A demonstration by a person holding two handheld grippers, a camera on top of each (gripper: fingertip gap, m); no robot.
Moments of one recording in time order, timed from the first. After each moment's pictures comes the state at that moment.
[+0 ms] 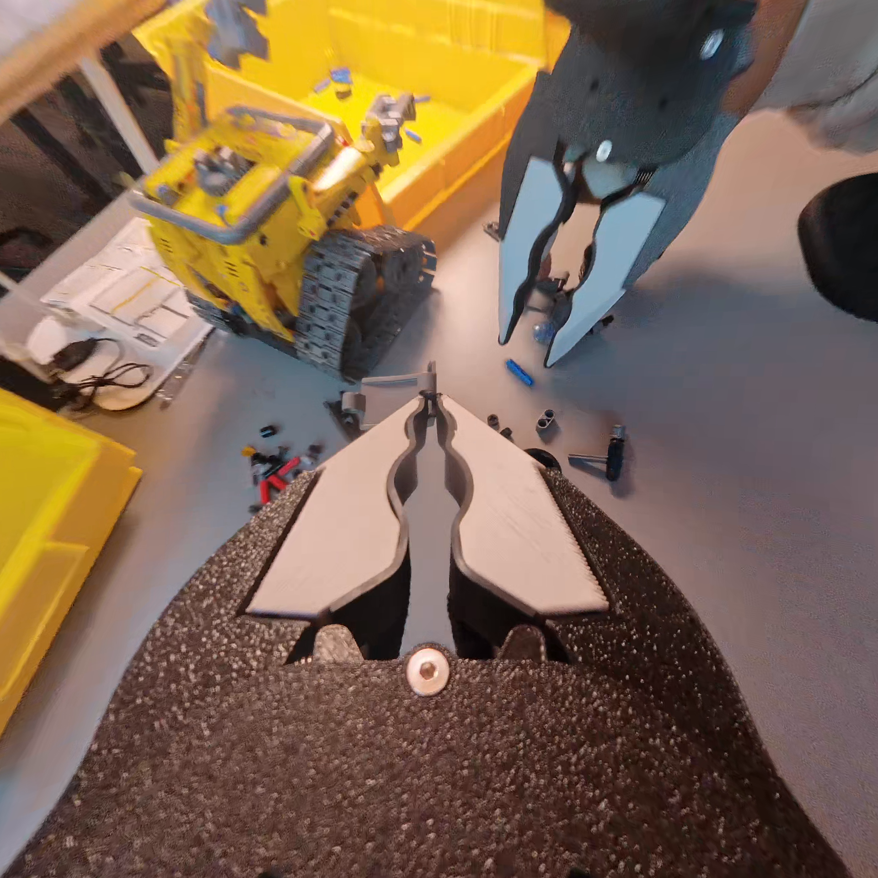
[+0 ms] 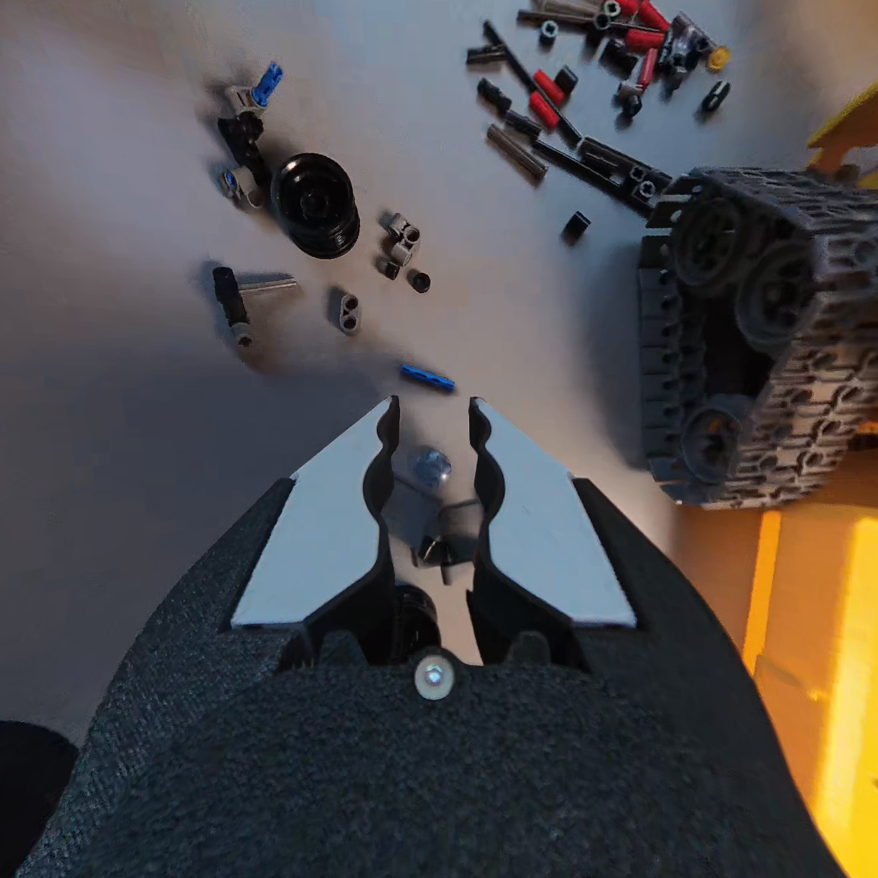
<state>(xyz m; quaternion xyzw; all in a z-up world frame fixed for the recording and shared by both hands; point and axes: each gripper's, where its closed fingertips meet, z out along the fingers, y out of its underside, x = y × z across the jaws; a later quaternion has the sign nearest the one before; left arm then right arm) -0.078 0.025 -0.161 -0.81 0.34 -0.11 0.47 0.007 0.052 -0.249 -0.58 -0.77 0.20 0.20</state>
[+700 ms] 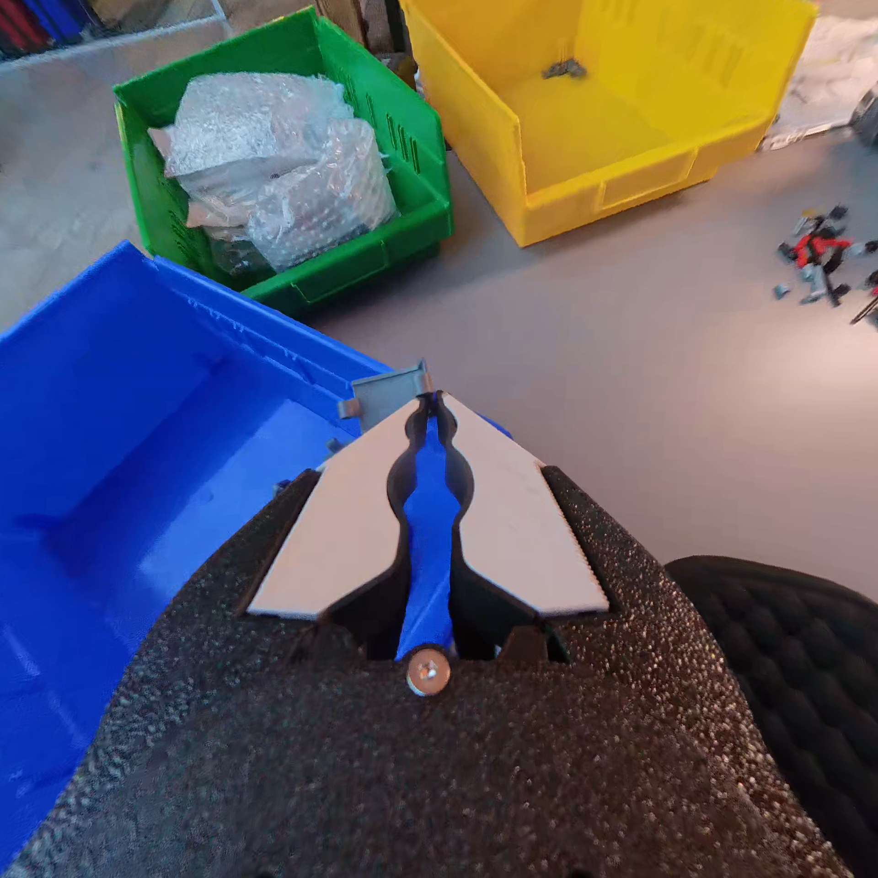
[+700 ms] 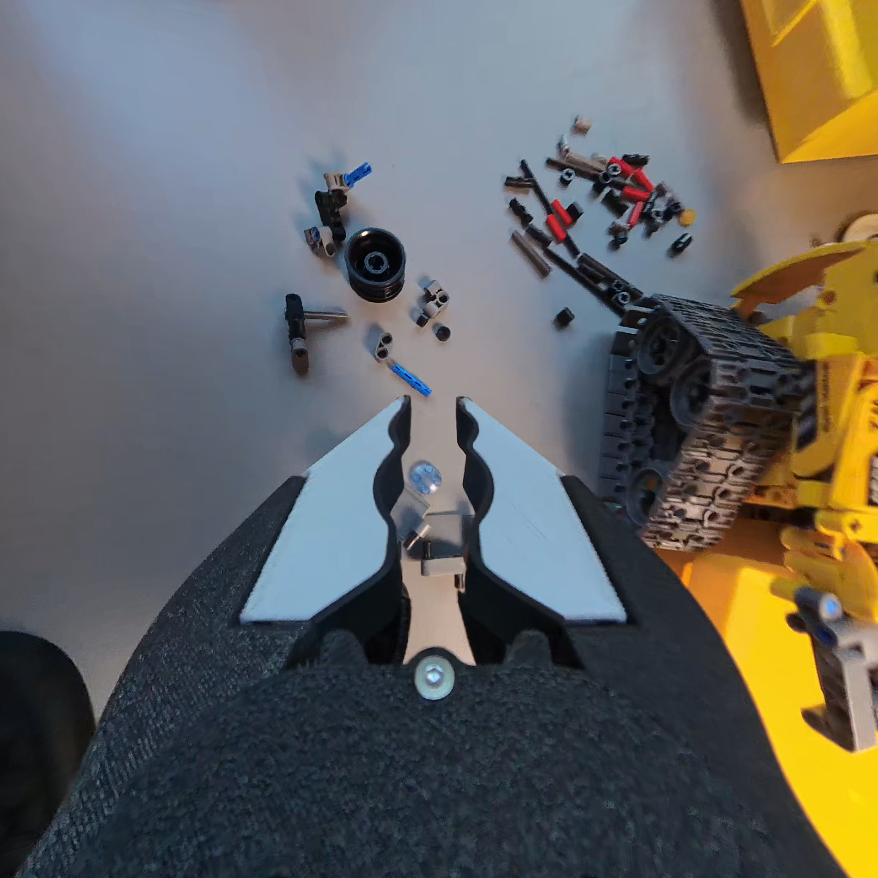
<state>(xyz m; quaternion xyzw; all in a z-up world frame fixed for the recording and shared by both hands) -0.391 -0.140 -0.154 -0.87 -0.10 0.12 0.48 0.003 0.044 -0.210 -0.49 -0.81 0.24 0.22</state>
